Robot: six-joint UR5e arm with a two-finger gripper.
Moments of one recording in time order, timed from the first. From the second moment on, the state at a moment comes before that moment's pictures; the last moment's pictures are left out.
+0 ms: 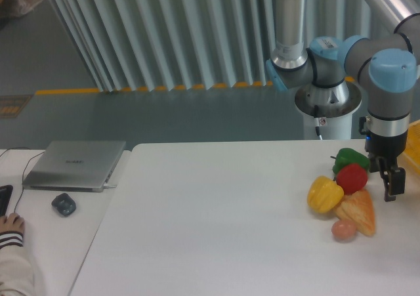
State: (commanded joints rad) arm 2.50 -1.80 -1.58 -1.24 1.54 1.72
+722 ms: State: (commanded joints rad) arm 2.53 -1.77 -1.63 -1.22 1.51 1.71
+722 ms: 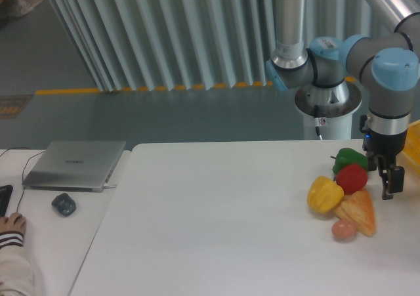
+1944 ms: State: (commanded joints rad) arm 2.34 -1.82 -1.64 -1.11 1.52 0.86
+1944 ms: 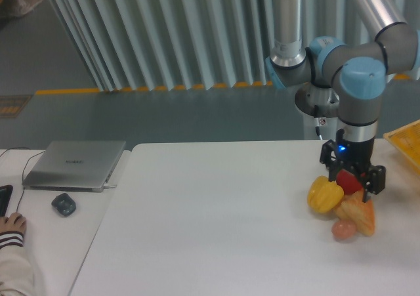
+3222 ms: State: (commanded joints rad) arm 2.25 -1.82 -1.68 -1.24 1.75 1.06
